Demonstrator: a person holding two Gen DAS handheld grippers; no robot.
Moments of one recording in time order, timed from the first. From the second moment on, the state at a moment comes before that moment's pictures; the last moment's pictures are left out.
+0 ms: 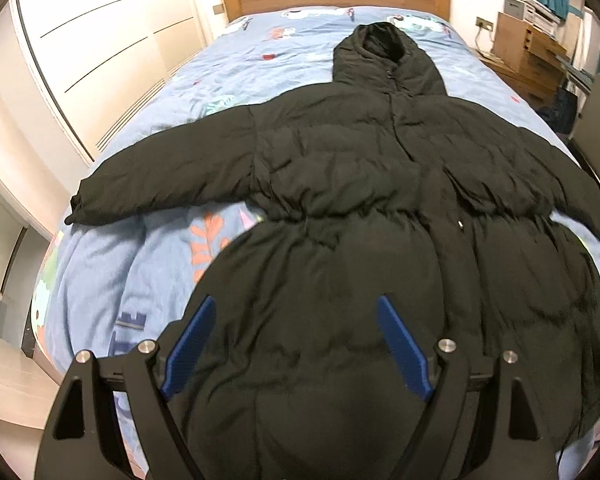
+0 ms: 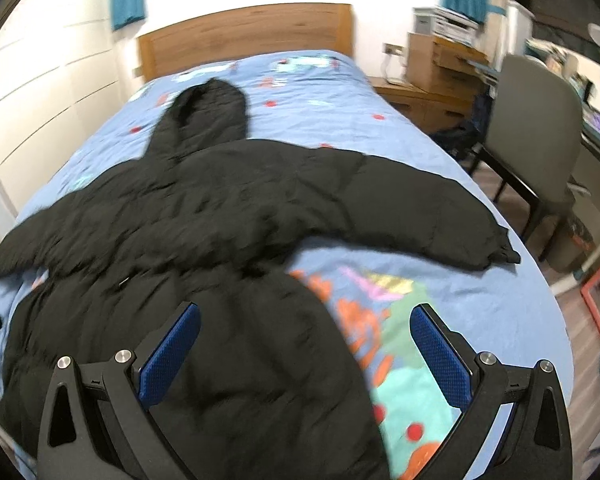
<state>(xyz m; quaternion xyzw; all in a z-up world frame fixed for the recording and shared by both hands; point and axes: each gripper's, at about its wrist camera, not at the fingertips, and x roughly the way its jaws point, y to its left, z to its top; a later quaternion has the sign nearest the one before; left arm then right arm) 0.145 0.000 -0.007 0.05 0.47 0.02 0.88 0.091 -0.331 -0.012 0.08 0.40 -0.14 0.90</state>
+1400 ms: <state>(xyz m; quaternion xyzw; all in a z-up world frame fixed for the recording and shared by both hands) 0.210 0.016 -0.045 0.03 0.50 0.05 0.87 0.186 -0.528 -0.002 0.33 0.24 -0.13 0.90</state>
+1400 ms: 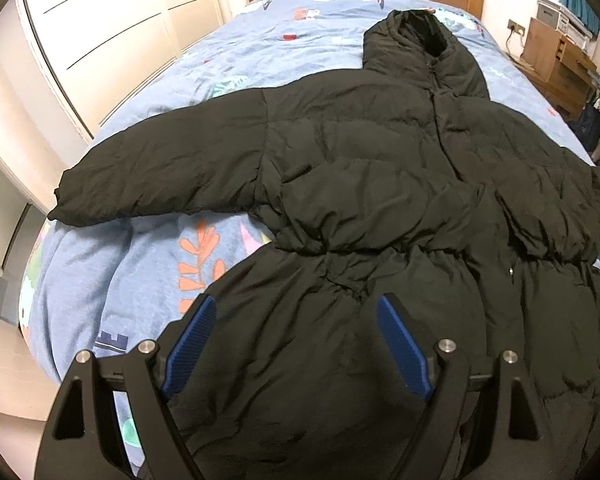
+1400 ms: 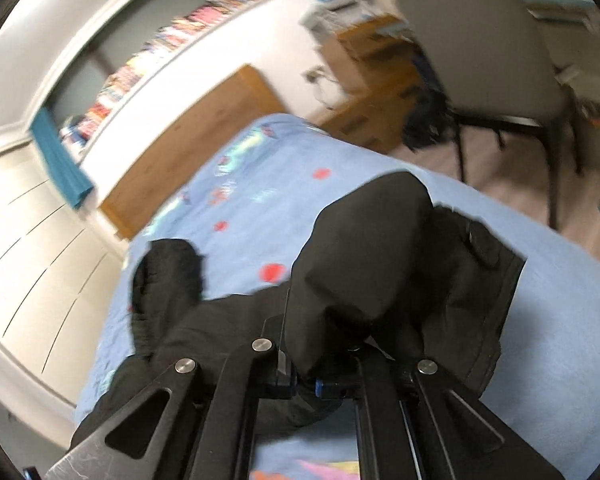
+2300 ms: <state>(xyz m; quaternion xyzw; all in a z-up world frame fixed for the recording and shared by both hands) 0.192 0.114 -0.032 0.01 0.46 0.05 0.89 0.292 -0.185 -0.019 0.10 0.39 0.06 0.91</state>
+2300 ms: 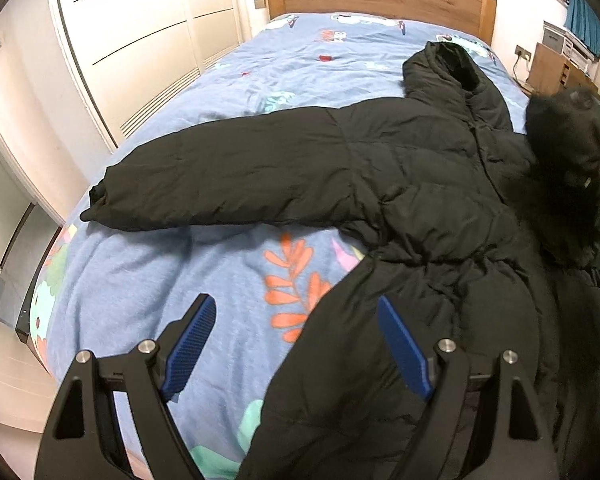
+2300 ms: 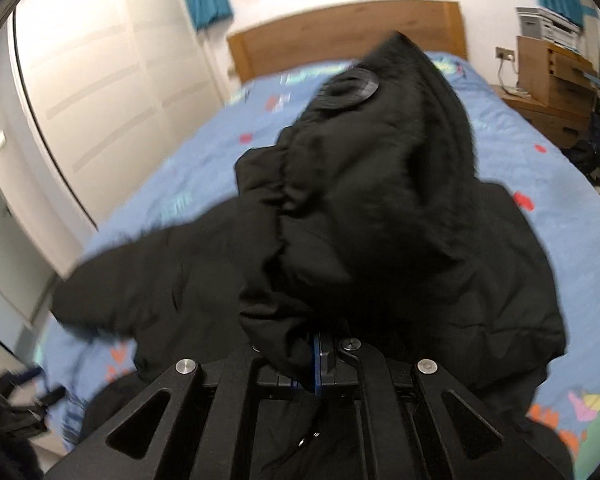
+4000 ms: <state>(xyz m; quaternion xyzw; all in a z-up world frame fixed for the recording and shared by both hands) 0.344 -0.097 -0.026 0.07 0.43 0.00 0.90 0.320 -0.316 -0.016 0.02 0.38 0.00 0.92</state>
